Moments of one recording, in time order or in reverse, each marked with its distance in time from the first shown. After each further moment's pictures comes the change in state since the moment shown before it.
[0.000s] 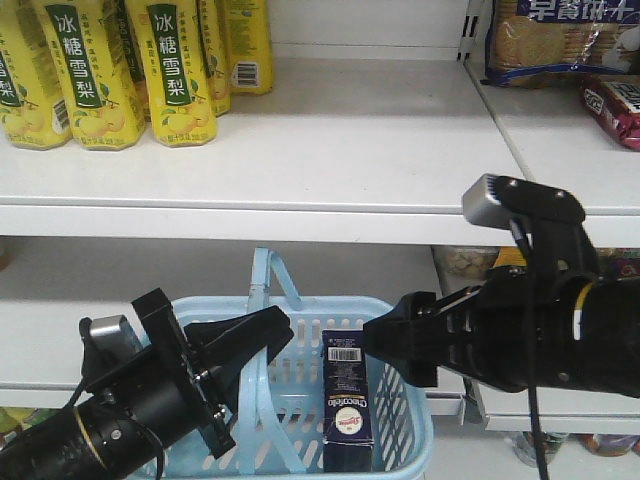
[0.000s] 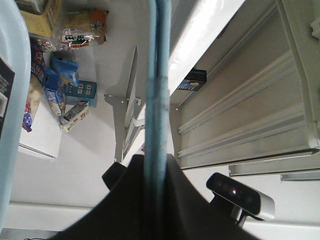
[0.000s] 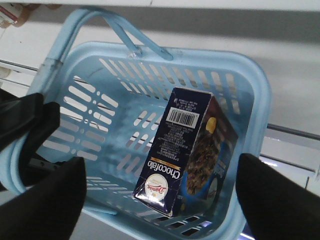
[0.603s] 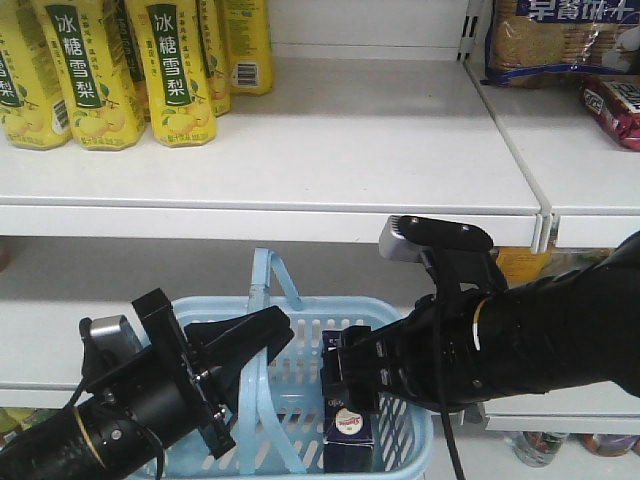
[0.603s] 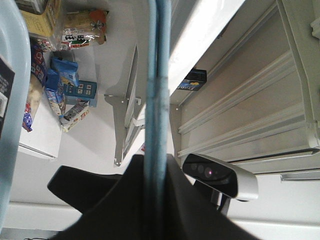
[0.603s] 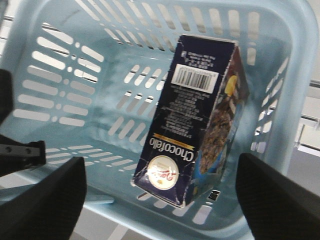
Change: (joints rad) left arm 0.000 0.000 0.000 0.000 0.000 0.000; right arm 0.086 0.180 -0.066 -0.029 0.074 0.089
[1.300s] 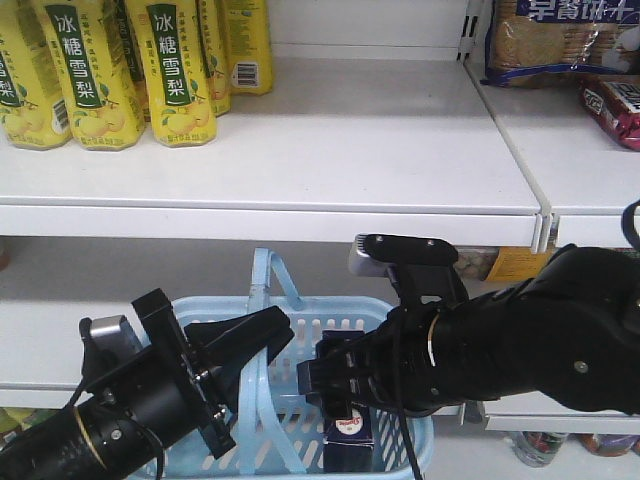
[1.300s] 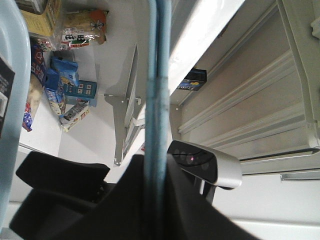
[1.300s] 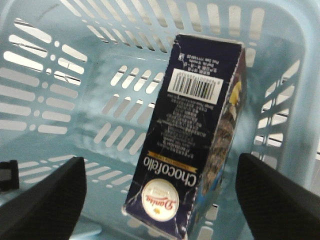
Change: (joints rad) left arm 0.000 0.000 0.000 0.001 0.000 0.000; right arm 0.058 0.094 0.000 -0.105 -0.073 0.105
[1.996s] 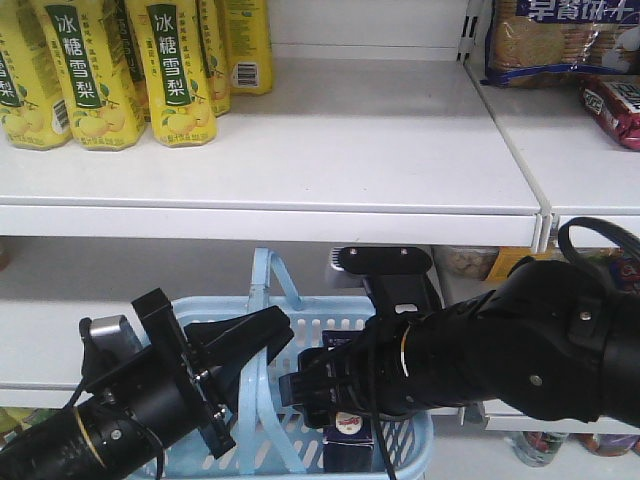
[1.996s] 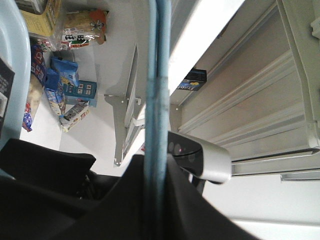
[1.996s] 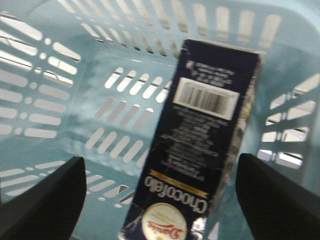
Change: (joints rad) left arm 0.000 0.000 0.000 0.000 0.000 0.000; right arm 0.030 0.058 0.000 -0.051 -0.055 0.014
